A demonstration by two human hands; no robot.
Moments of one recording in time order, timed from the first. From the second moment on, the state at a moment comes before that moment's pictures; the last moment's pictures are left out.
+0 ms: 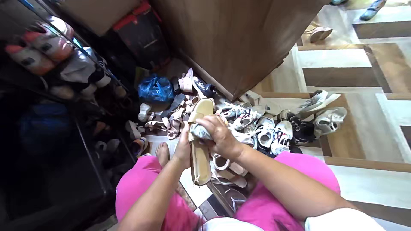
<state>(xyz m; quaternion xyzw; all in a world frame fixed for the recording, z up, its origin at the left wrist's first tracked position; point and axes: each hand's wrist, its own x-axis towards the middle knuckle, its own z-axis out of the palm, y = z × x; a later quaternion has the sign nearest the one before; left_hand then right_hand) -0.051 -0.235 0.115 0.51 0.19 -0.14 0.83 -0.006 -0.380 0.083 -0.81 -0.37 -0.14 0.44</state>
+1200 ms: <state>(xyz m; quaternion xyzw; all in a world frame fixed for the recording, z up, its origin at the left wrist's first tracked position) -0.070 -0.232 0.110 0.58 0.16 -0.10 0.79 0.024 -0.390 0.112 -0.79 -0.13 0.08 0.60</state>
